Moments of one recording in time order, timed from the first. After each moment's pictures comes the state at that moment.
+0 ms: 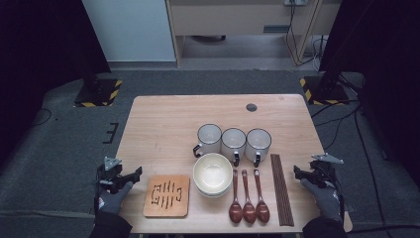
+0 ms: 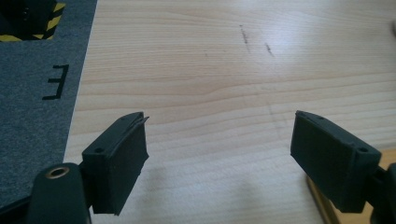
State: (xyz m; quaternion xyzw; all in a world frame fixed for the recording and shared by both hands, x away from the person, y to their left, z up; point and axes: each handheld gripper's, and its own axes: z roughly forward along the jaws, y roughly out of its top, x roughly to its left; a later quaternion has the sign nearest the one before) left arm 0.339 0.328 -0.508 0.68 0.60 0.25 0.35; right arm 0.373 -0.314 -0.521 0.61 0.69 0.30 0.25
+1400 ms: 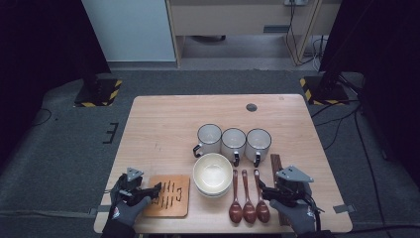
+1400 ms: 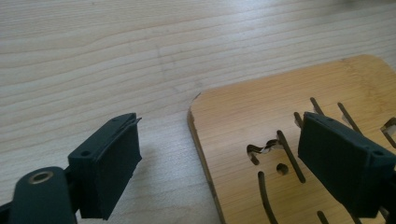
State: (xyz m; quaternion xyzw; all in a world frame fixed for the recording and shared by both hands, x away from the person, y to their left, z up) left arm 0.316 0.270 -0.519 0.74 0.56 0.20 0.32; right arm 0.303 -0.197 -0.469 0.46 0.76 0.38 0.25
